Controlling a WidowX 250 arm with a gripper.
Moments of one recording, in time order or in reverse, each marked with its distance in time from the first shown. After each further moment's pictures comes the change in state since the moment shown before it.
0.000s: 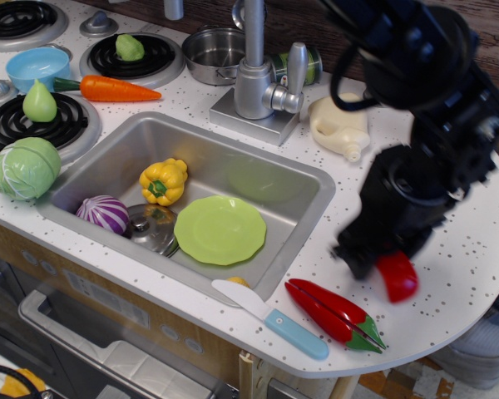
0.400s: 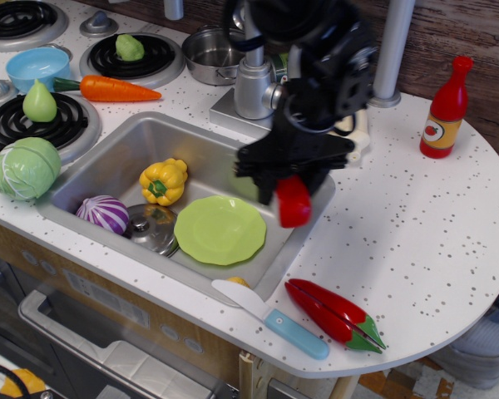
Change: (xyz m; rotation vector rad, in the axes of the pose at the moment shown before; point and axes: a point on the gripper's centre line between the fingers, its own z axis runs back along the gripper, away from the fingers) arm 0.095 0.041 -0.012 0.012 -0.148 -0.187
